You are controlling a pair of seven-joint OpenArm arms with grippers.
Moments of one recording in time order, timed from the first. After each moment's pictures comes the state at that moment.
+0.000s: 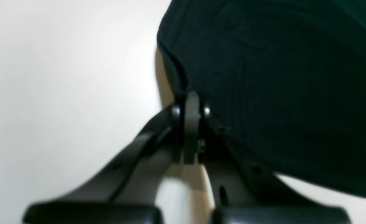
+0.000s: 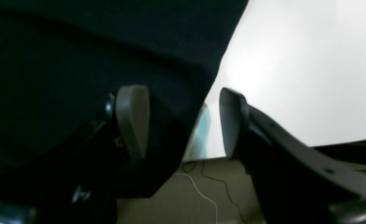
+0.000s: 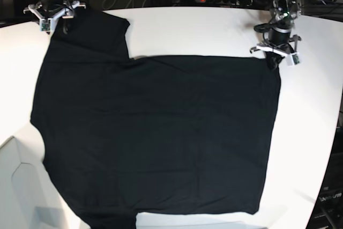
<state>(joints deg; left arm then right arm) 26.9 -12.9 -19.7 86.7 -27.2 -9.1 12.8 -43.1 3.9 24.7 99.3 1.4 16.2 -10.9</state>
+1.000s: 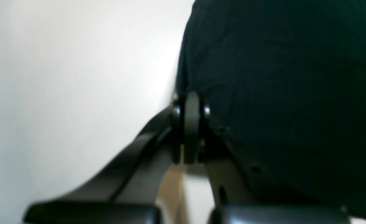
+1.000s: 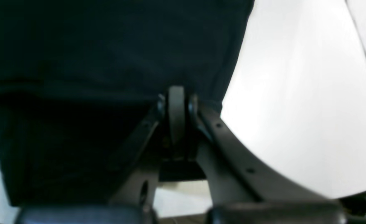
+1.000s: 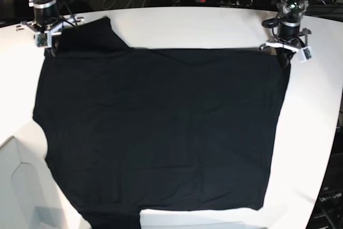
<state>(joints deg) 30.5 -9.4 -27.9 98.5 -26.4 -8.8 17.7 -42.3 4.0 24.5 114.6 0.4 16.6 -13.6</state>
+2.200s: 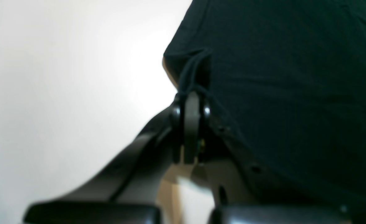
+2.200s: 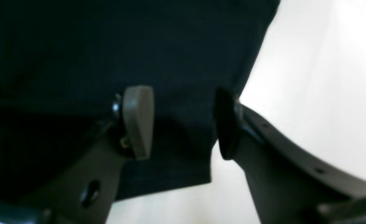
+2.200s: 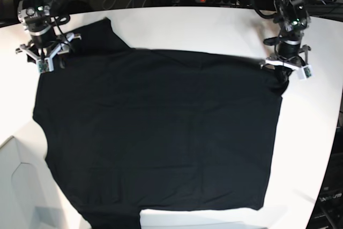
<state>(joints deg) 21.8 -9.2 -27.9 99.0 -26.2 -8.6 26.1 -27.1 4.2 28.6 111.0 -0.1 30.1 -34.0</state>
